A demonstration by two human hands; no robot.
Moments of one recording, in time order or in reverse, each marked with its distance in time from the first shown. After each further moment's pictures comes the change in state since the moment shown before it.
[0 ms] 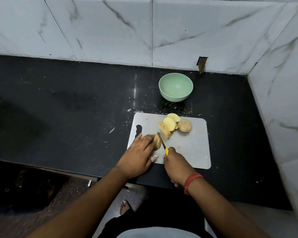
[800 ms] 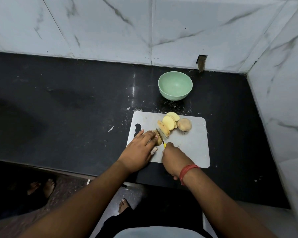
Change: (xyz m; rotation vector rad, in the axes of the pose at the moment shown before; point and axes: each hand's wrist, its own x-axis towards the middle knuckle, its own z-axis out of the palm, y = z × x) left_hand 0.015 -0.009 0.008 0.040 0.037 0.056; right_hand 0.016 -0.009 -0.002 -0.182 -0.006 0.058
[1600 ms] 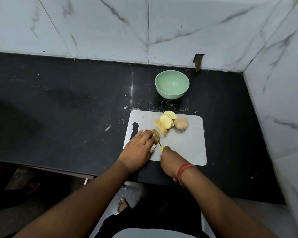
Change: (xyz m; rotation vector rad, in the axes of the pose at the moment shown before) left_hand 0.002 0.007 0.011 0.034 0.053 -0.045; right_hand 0.000 0.010 0.007 -0.061 -0.085 -0.053
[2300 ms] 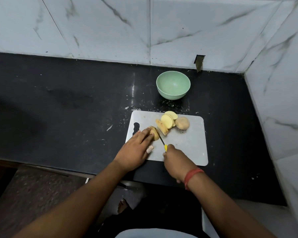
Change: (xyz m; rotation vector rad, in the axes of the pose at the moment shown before) left_hand -0.010 -0.009 -0.011 -0.105 -0.096 -0.073; right_hand -0.020 0.003 -0.009 0.099 0.104 -0.020
